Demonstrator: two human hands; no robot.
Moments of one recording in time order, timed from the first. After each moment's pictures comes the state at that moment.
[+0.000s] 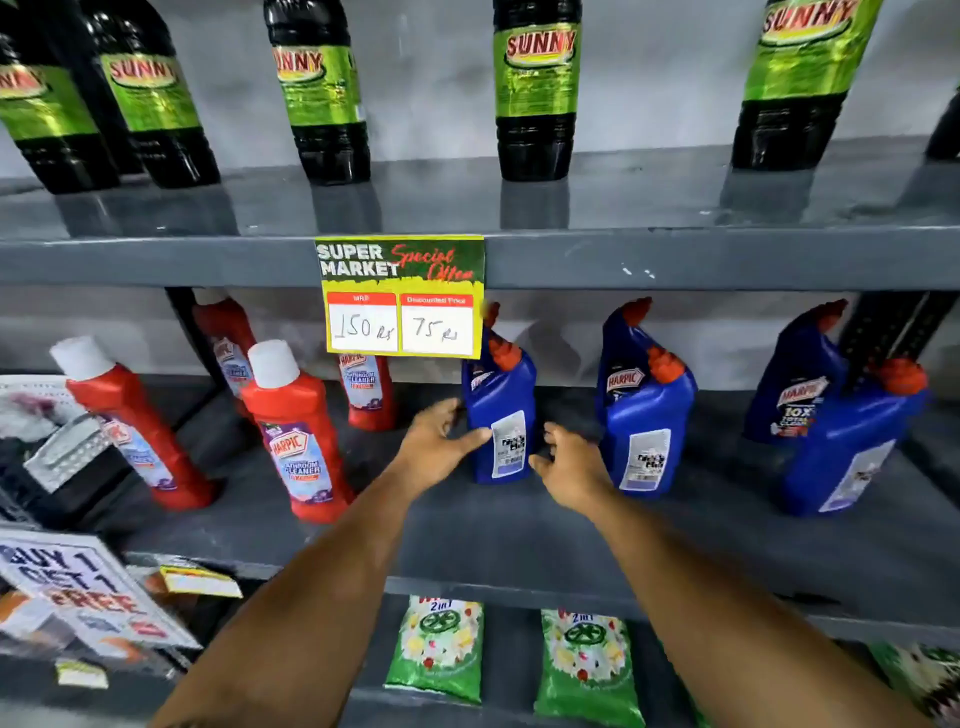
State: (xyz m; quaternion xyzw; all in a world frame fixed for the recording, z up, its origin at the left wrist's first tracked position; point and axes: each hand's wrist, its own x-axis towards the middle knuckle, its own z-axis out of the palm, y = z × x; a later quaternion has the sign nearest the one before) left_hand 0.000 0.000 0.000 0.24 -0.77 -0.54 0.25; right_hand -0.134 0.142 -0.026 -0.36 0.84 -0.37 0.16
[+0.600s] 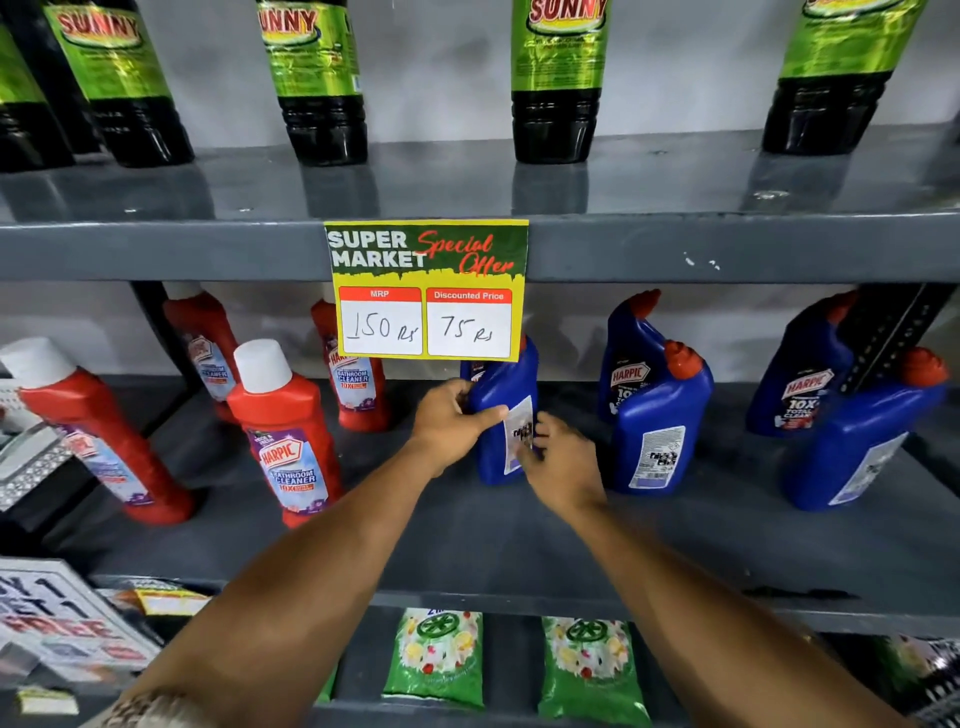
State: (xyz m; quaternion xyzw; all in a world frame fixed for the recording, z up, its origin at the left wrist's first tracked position) left_hand -0.024 -0.008 0.012 0.29 -0.76 -0.53 0.26; right_hand -0.112 0.126 -0.031 -0.33 0.83 -0.45 0.05
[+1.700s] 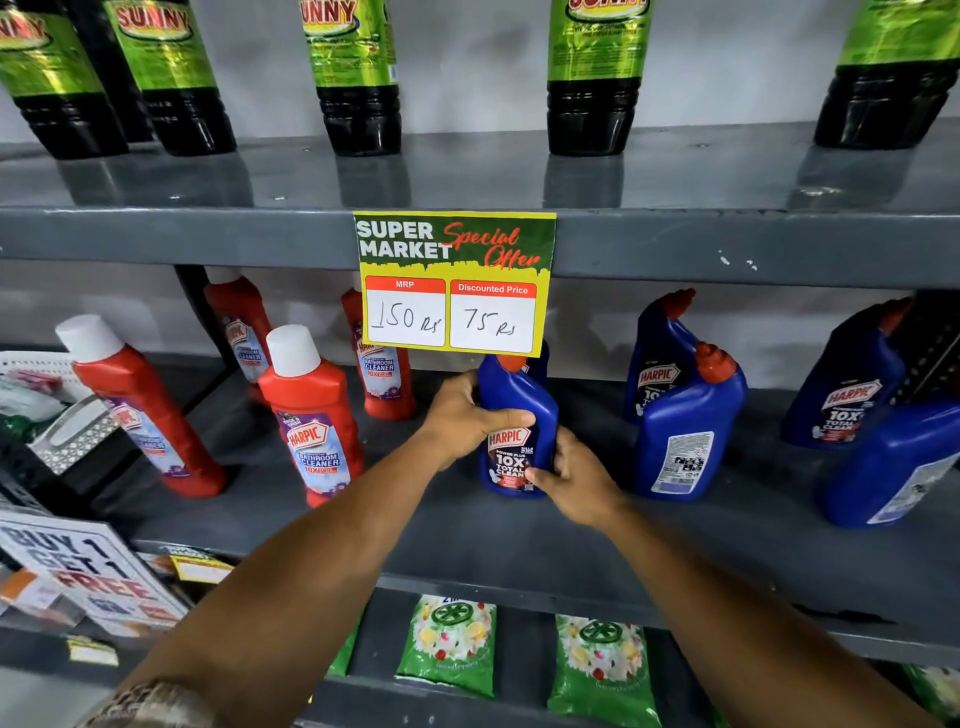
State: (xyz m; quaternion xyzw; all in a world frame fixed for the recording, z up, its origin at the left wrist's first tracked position) left_hand -0.007 -0.006 0.025 0.24 -0.72 -0.61 0.23; right_hand -0.118 0.131 -0.050 -0.40 0.71 -0.51 0.28
